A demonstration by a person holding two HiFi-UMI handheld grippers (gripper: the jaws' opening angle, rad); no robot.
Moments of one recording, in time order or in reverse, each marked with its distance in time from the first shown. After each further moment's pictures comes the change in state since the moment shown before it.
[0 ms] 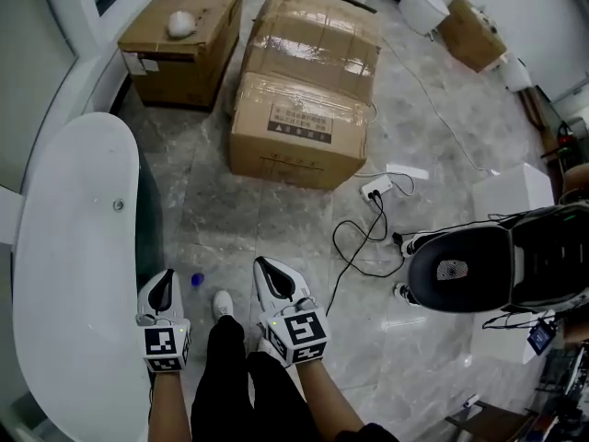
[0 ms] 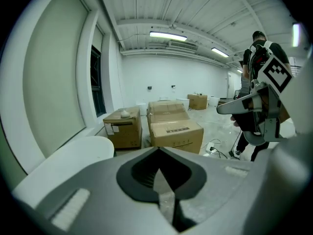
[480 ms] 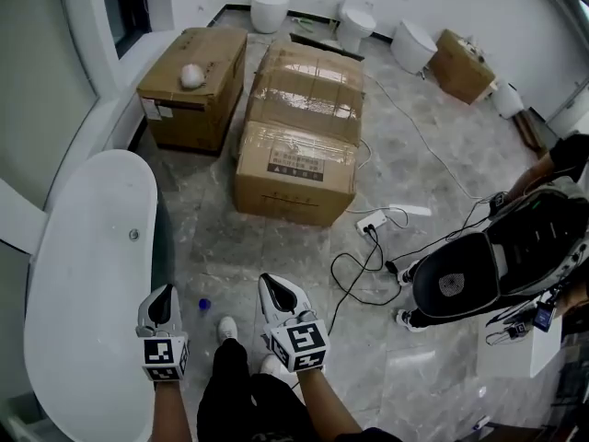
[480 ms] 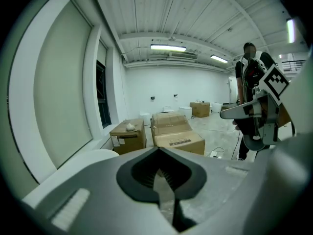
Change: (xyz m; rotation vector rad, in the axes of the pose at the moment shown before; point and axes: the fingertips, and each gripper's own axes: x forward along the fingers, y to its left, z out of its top) left arm -0.084 -0.005 0.066 0.032 -0.128 0.064; right arm -0.072 0.022 0.058 -0.029 -0.124 0.024
